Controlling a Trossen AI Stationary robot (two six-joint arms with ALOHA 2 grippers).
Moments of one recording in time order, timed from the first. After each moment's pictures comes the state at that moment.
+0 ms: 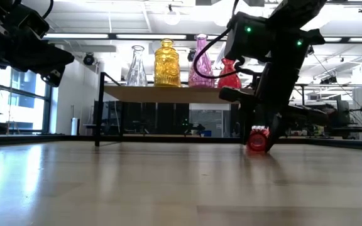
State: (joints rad) left arm -0.16 0.13 0.01 0.02 -0.10 -0.21; right arm 0.11 1.73 0.92 -0.53 0.35 1.87
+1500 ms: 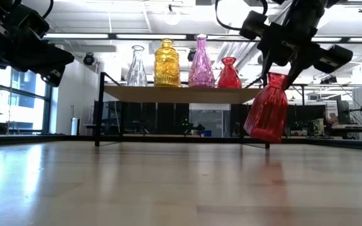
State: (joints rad) left arm -0.16 0.13 0.01 0.02 -0.10 -0.21; right arm 0.03 1.29 0.92 -0.68 -0.13 1.67
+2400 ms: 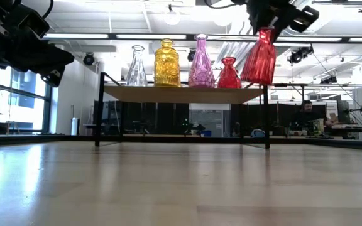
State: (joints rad) left arm -0.16 0.13 0.01 0.02 -0.10 -0.21; right arm -0.28 1.43 1.53 -1.32 -0.28 1.23
